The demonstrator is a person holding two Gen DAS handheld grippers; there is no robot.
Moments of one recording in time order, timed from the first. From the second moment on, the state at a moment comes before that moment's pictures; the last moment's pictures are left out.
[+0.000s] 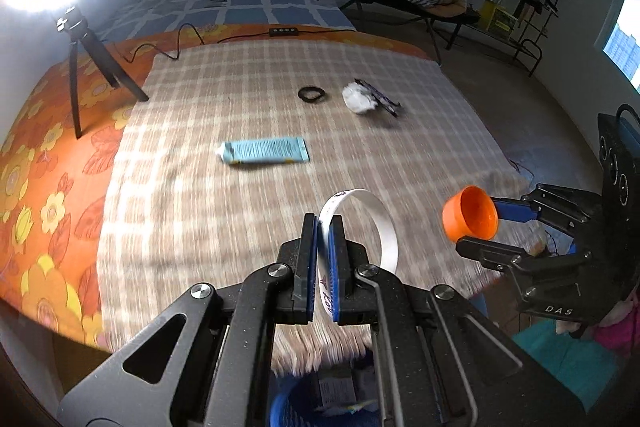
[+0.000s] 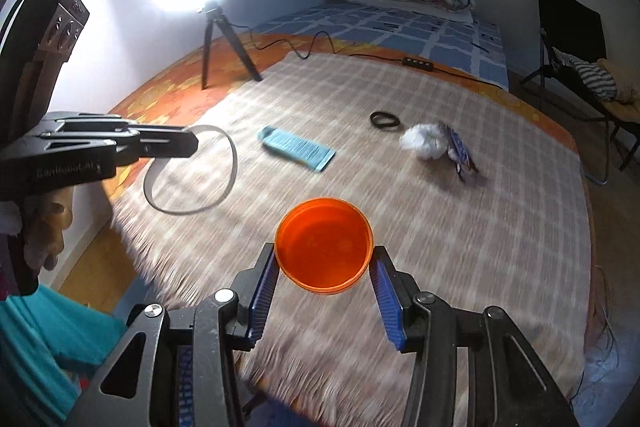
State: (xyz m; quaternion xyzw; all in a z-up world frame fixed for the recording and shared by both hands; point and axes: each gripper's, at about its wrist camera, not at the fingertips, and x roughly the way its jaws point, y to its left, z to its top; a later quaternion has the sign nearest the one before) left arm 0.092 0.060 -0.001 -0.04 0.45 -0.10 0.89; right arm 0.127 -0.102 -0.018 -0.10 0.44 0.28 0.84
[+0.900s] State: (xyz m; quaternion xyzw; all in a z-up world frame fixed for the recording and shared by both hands) left arm -0.006 0.035 -0.101 -0.02 0.54 -0.11 0.84; right arm -0.004 -0.099 -0.069 -0.13 0.48 0.31 0.81
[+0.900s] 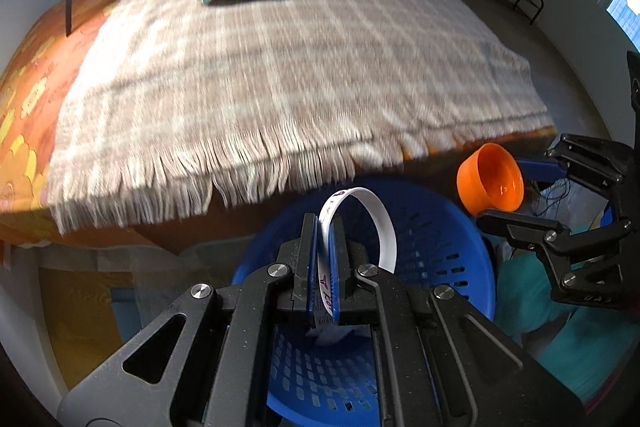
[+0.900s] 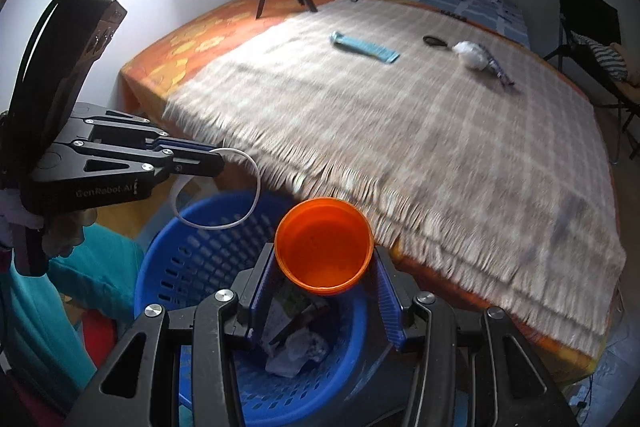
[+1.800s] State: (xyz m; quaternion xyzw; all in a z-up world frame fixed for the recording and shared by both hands) left arm -0.030 0.023 -0.161 0.00 0.58 -0.11 0.81; right arm -0.019 -0.091 -0.118 -0.15 0.52 0.31 0.78
